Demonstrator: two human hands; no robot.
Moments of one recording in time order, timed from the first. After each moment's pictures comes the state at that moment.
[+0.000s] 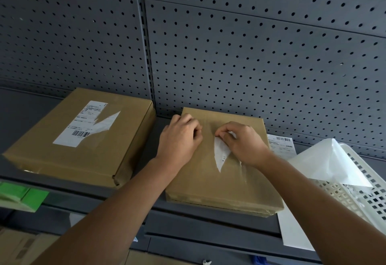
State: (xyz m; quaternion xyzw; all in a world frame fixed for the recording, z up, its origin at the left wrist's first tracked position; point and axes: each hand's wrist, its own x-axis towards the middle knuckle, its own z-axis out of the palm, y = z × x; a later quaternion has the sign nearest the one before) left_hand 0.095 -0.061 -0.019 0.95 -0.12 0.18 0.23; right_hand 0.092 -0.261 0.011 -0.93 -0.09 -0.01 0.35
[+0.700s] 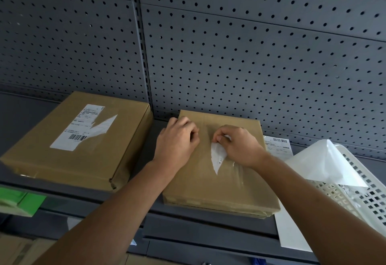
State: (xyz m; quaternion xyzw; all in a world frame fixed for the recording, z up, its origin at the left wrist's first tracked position) left_hand 0.094 -0.062 -0.019 0.95 -0.12 0.18 0.23; right_hand 0.091 -0.257 0.014 -0.94 -0.09 0.02 0.33
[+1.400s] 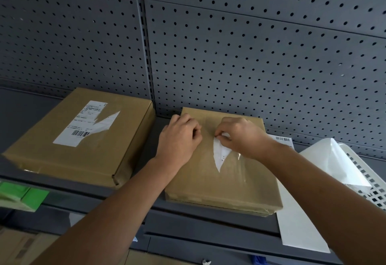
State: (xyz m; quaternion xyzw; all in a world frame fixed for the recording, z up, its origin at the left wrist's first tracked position) left_hand 0.095 -0.062 -0.018 0.95 -0.11 0.16 0.23; right_hand 0.105 -0.263 0.028 -0.95 -0.27 -0.02 0.13
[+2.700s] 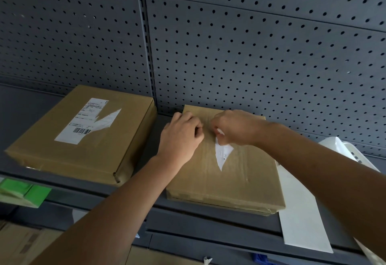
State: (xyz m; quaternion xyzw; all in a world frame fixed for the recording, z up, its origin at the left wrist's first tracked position) left_hand 0.094 -0.062 -0.016 0.96 -0.10 0.14 0.21; right_hand 0.122 -0.234 0.060 -0.94 -0.29 0.13 -0.06
